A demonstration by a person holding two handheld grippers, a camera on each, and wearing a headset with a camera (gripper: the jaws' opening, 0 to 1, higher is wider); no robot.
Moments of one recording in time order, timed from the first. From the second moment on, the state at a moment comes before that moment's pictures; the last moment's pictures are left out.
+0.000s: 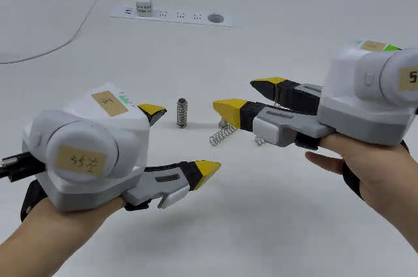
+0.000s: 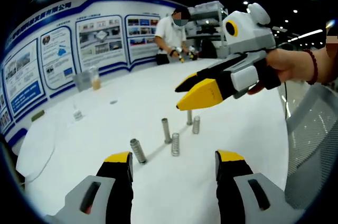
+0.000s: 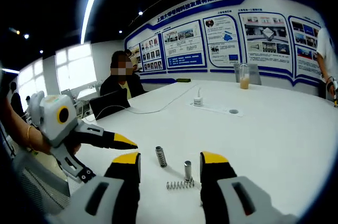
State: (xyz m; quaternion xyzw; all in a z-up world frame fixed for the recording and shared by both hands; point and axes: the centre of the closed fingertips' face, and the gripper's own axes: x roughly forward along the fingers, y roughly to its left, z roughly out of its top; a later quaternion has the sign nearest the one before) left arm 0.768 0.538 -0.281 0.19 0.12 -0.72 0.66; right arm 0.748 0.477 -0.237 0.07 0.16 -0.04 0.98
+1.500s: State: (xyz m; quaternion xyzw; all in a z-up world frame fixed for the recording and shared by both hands) left arm 0.764 0.483 -0.338 0.24 0.16 -0.74 0.61; right arm 0.675 0.463 -0.255 0.10 0.16 -0.07 0.98
